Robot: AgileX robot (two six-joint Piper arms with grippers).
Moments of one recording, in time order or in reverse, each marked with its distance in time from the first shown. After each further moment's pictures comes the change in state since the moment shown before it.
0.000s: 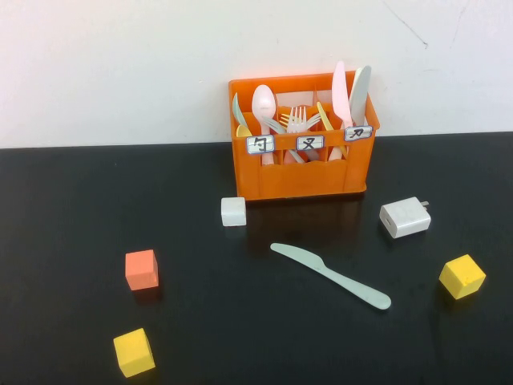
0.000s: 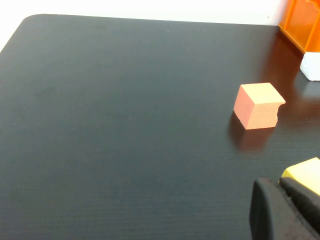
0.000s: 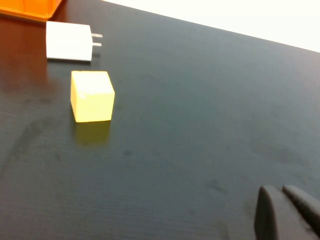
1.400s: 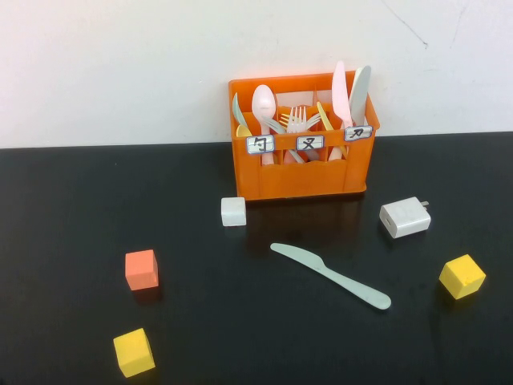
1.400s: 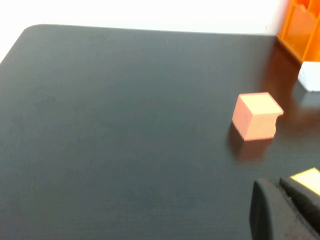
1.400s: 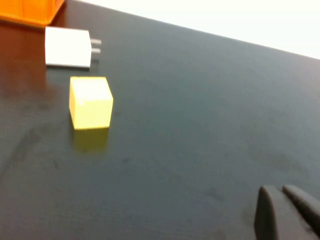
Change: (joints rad) right arm 0.000 0.000 0.002 0.000 -0.027 0.000; left arm 0.000 0.000 0.002 -0.001 -0.037 0.000
